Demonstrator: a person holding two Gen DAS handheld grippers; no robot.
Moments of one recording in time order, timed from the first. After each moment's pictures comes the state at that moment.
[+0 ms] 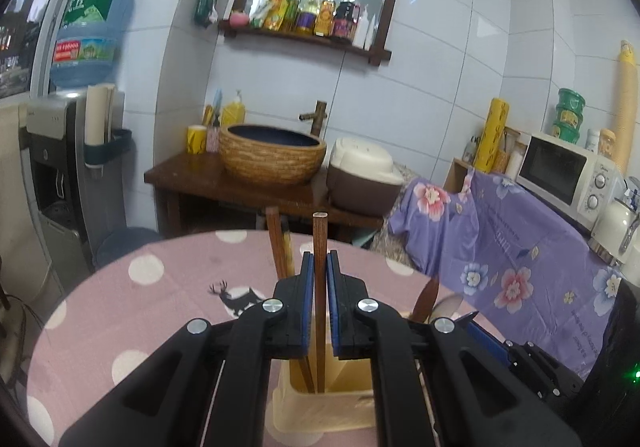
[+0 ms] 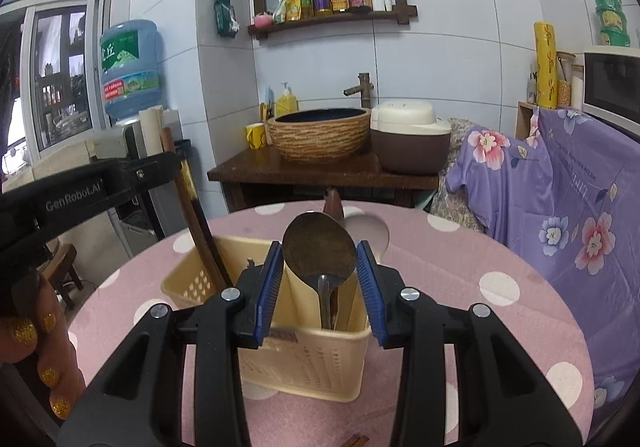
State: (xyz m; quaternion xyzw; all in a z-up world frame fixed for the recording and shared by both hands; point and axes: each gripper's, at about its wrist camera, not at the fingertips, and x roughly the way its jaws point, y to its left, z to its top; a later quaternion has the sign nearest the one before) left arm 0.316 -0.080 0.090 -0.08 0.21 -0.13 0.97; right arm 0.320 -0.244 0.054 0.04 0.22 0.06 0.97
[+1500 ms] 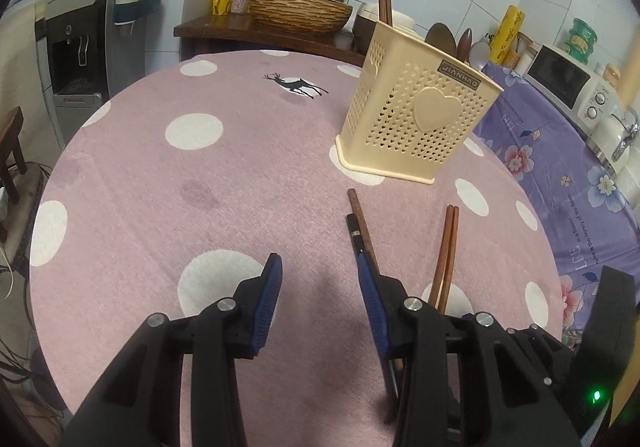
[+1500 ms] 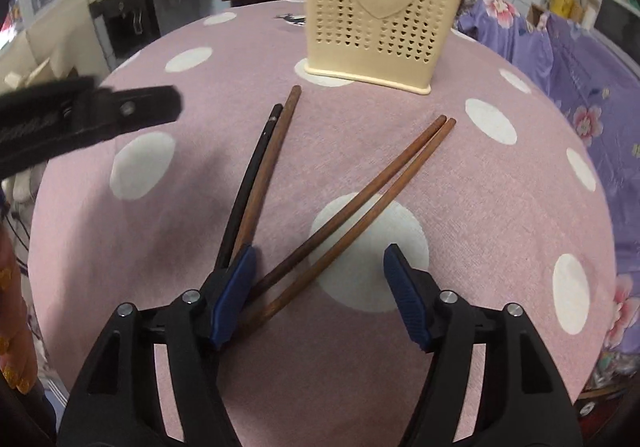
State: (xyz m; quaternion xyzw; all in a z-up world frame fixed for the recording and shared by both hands) left arm 0.194 -0.012 -0.034 -0.08 0.42 -0.14 0.89; right arm 0.170 -0.147 -0.074 -0.03 0.46 0.03 0.89
